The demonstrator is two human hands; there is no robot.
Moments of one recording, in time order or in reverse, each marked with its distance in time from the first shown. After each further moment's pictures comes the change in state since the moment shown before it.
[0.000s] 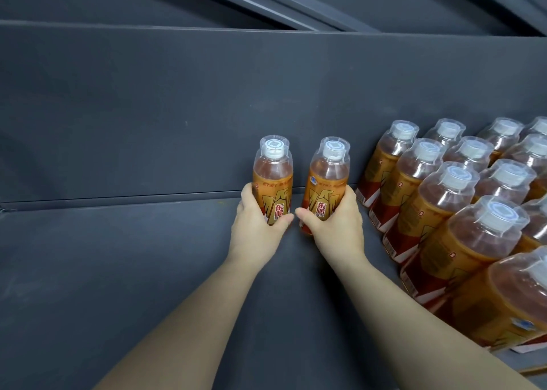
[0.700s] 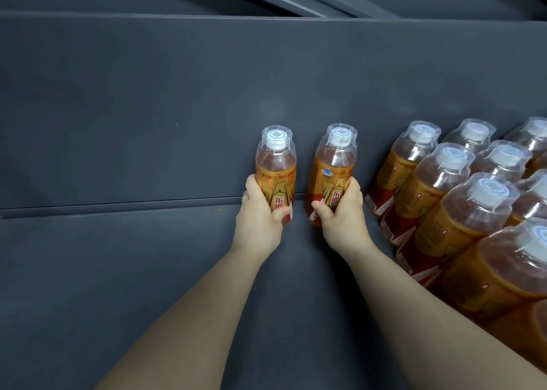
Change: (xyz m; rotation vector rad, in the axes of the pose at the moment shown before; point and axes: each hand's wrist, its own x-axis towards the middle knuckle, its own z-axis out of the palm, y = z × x) left_hand 0.046 0.005 0.015 0.070 -0.024 -0.037; right_hand 0.054 0.007 0.011 0.038 -0.086 -0.043
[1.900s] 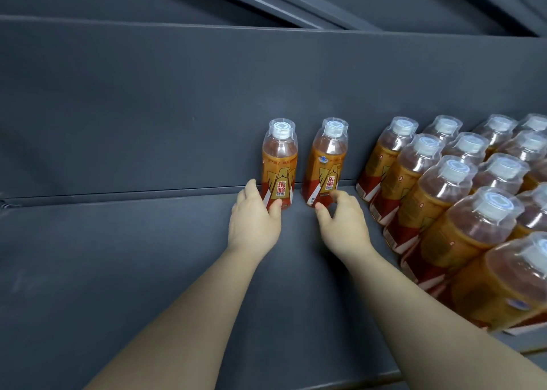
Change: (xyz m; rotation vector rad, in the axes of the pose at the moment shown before) left_hand -0.048 0.005 -0.032 0.210 0.012 0.016; right_hand -0.057 -0.018 -0.015 -0.289 -0.031 0.087
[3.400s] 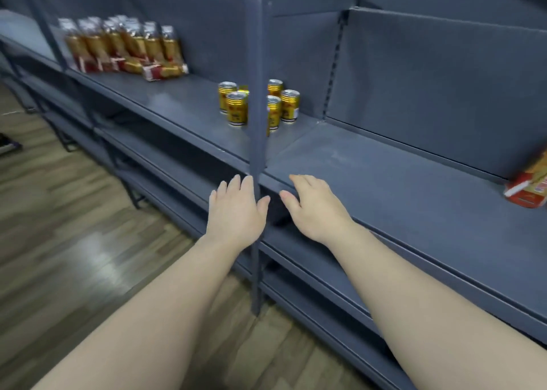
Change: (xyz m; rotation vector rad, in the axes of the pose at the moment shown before) left_hand -0.364 -0.233 -0.287 0.590 0.420 -0.434; right_hand -0.391 -0.202 0.133 -0.253 -0.730 -1.036
